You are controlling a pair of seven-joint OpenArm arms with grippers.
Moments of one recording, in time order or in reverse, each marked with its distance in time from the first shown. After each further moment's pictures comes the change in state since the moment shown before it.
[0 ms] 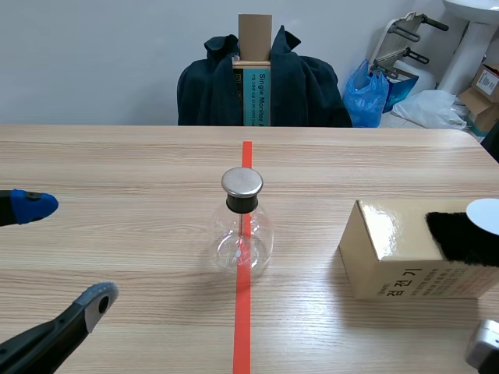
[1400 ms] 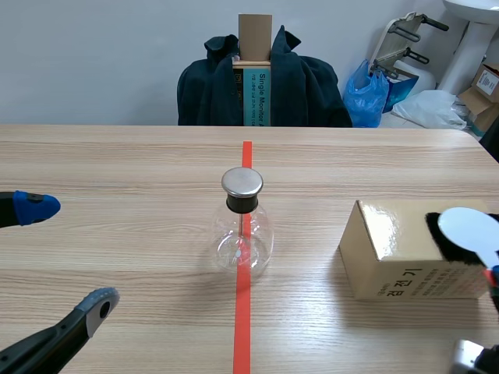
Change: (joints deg) left arm 0.0 0.0 0.0 0.0 1.4 0.2 -0.2; right arm 0.9 1.0 -3.5 -3.8 -1.7 -0.2 2.8
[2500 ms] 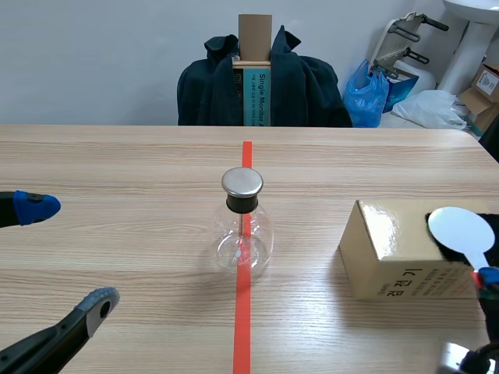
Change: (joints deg) left arm 0.0 0.0 0.0 0.0 0.0 0.0 0.0; right arm 0.0 -0.2 -2.6 0.0 -1.0 -0.2 -3.8
